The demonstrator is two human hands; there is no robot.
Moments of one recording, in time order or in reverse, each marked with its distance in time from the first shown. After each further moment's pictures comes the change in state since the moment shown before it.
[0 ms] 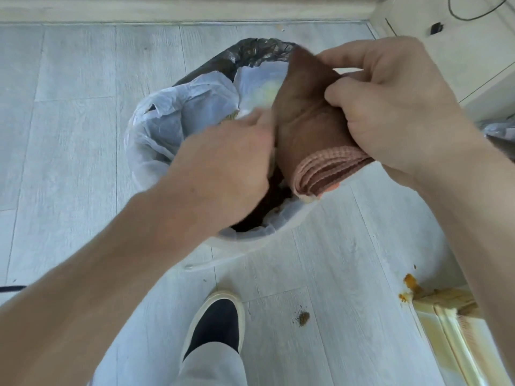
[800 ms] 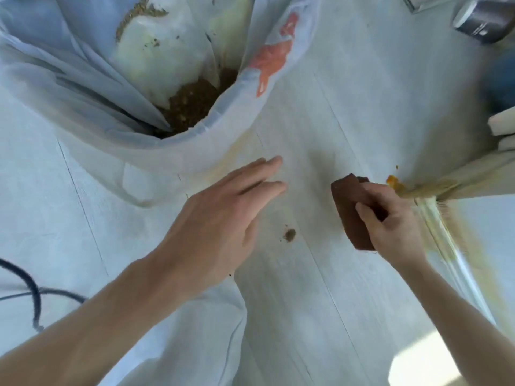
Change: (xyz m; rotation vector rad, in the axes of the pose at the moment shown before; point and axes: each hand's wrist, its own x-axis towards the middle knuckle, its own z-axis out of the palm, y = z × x) left_hand -0.105 0.016 0.112 -0.308 -0.243 0.323; right_hand -0.250 0.255 0.005 -0.112 0.224 0.480
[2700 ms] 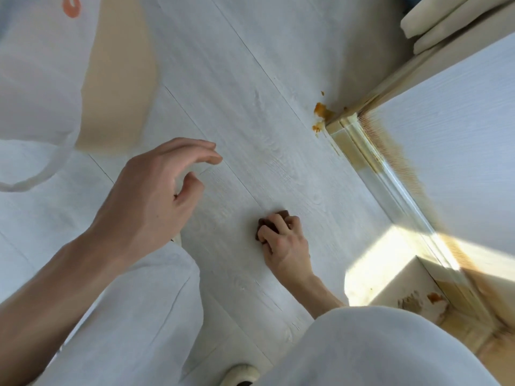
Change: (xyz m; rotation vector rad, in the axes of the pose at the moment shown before) left_hand 0.005 0.025 0.044 -0.163 -0.111 -0.102; right_hand -0.155 0.068 0.091 -0.511 -0.061 -0.131
